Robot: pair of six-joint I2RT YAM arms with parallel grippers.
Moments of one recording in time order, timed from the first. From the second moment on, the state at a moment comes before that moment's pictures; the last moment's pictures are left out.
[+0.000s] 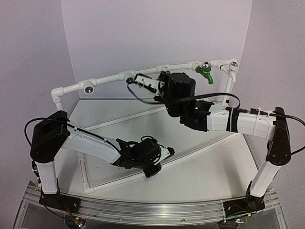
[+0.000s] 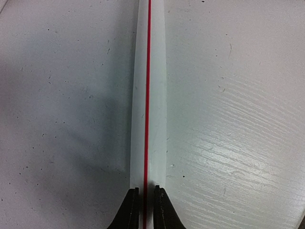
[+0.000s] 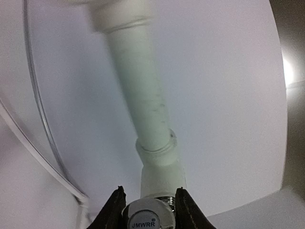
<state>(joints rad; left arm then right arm) -1.20 1.94 1.13 -0.10 -0.11 0.03 1.00 1.76 1.48 0.34 0.78 -1.42</state>
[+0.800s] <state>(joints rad) -1.21 1.94 1.13 -0.09 -0.08 0.03 0.89 1.48 1.32 0.21 0.61 0.59</state>
